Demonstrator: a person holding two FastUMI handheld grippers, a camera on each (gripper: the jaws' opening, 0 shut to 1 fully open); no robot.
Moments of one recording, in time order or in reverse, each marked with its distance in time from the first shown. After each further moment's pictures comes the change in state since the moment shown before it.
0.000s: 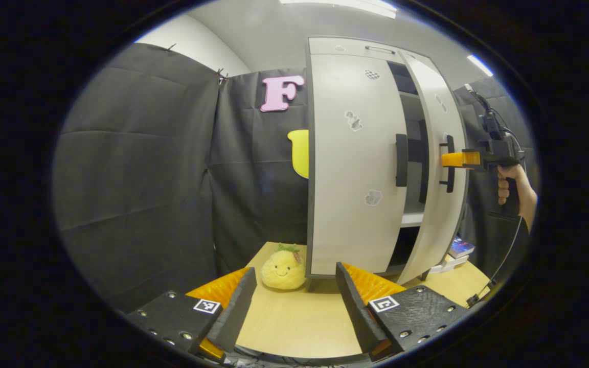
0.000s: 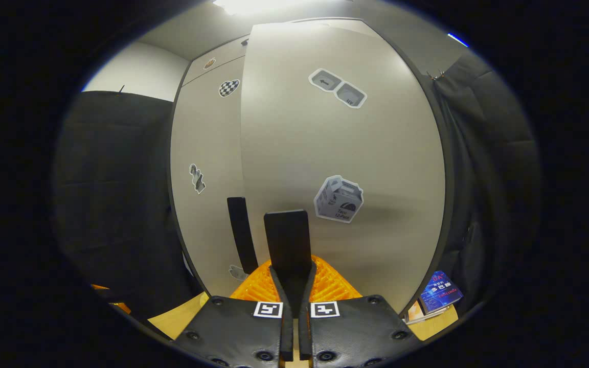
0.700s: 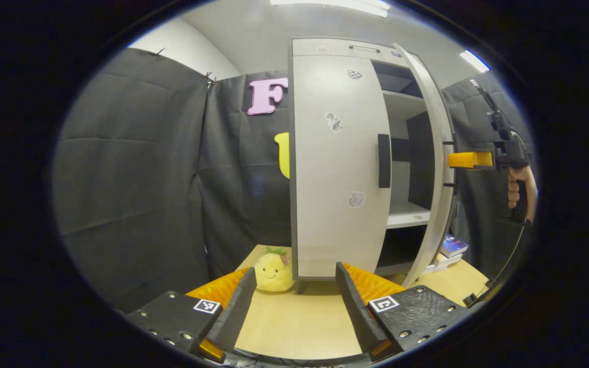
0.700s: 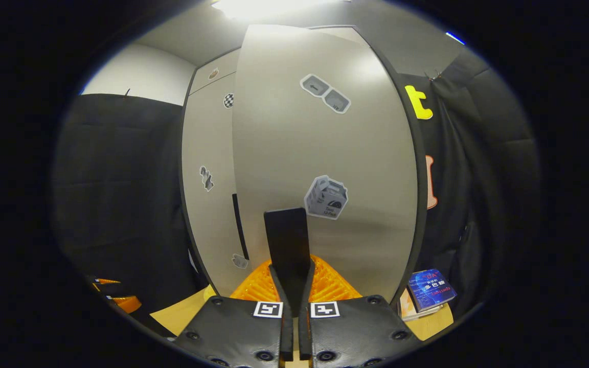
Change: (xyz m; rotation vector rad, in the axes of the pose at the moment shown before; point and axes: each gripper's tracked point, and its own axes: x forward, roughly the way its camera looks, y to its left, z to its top) left arm 0.002 -0.036 0.007 0.025 -0.014 -0.052; right arm -0.041 -0.016 -0.003 0.012 -0.001 0.029
